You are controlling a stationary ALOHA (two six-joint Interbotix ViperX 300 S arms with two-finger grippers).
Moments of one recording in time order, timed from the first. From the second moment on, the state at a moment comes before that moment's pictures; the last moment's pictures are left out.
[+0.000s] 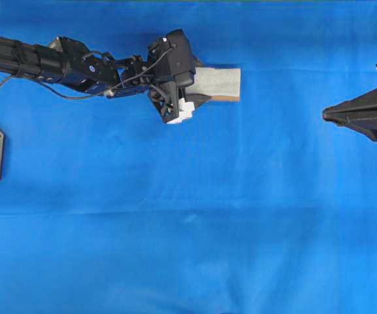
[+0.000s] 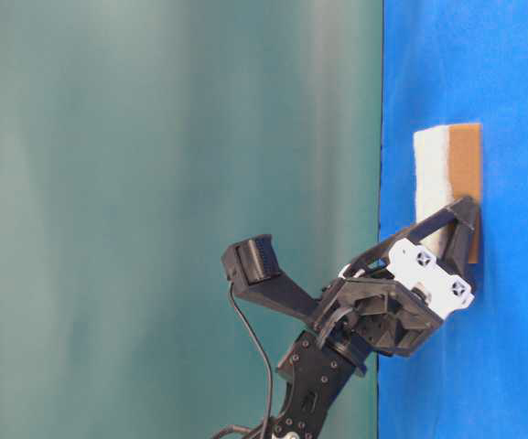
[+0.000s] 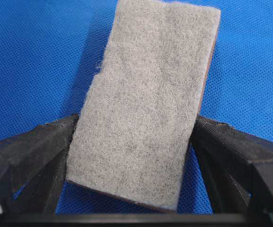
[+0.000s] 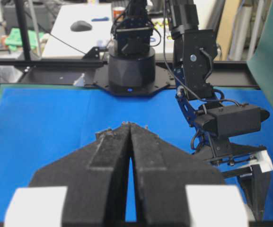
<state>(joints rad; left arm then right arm) 0.32 0.37 0.57 -0.03 -0.35 0.19 -0.02 -0.91 1.15 0.00 -0.28 0.00</state>
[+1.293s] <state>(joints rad) 0.12 -0.10 0.56 -0.03 0.10 0.10 -0.02 -0.91 1.15 0.00 -0.28 0.00</state>
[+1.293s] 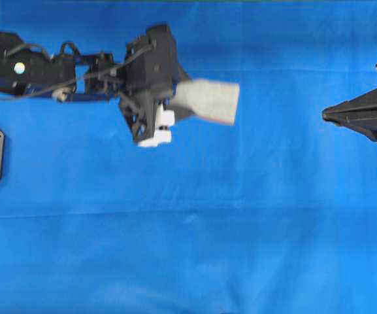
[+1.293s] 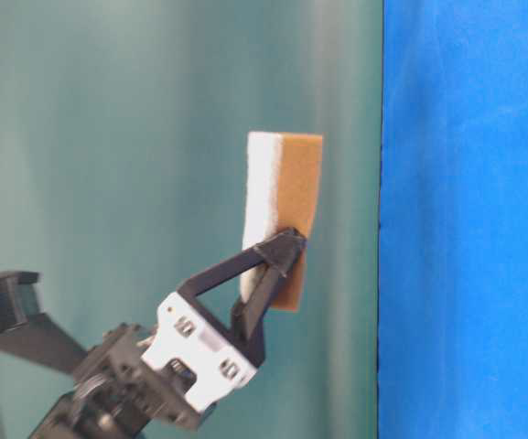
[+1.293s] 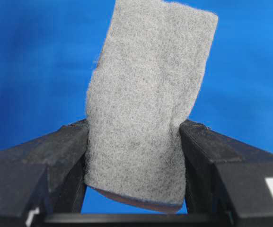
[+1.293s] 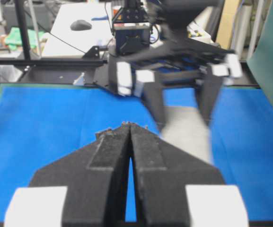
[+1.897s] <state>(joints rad) 0.01 -0.10 0.58 -0.03 0.10 -0.04 -0.02 -0.84 1.10 0.02 -0.27 0.03</state>
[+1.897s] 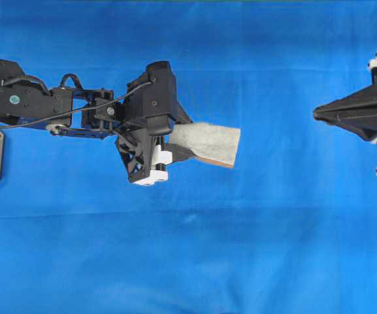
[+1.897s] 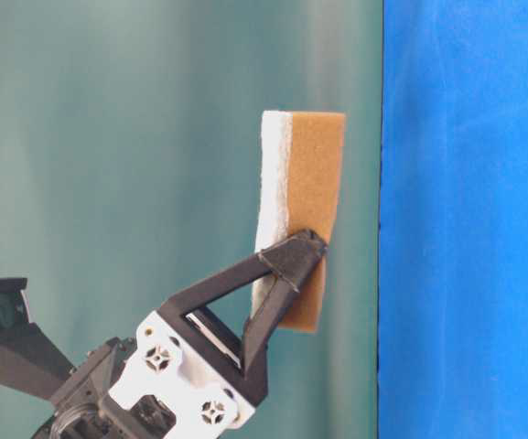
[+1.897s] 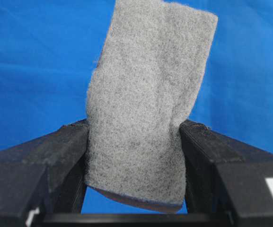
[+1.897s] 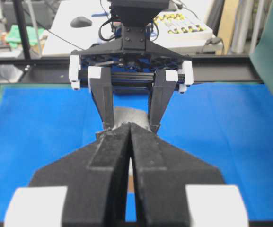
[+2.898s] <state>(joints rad) 0.01 -0.10 0.58 -0.03 0.10 -0.05 -0.01 -0.40 0.84 0.04 -0.20 0.13</state>
